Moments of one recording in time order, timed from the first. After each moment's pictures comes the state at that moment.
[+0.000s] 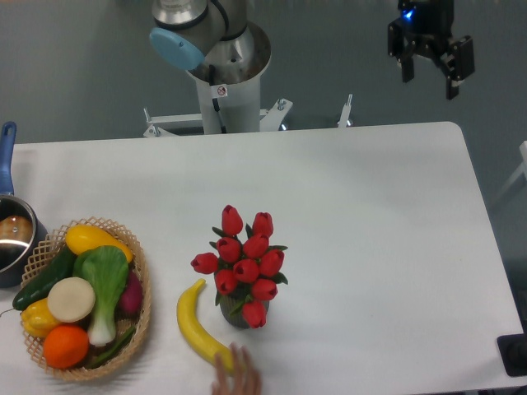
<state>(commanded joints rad) 3.04 -1.44 -1.85 -1.03 1.43 1.93</state>
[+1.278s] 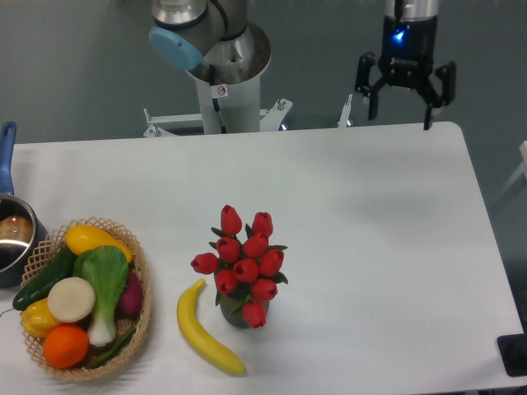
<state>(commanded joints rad) 2.98 -1.49 -1.91 -0.99 1.03 1.47</state>
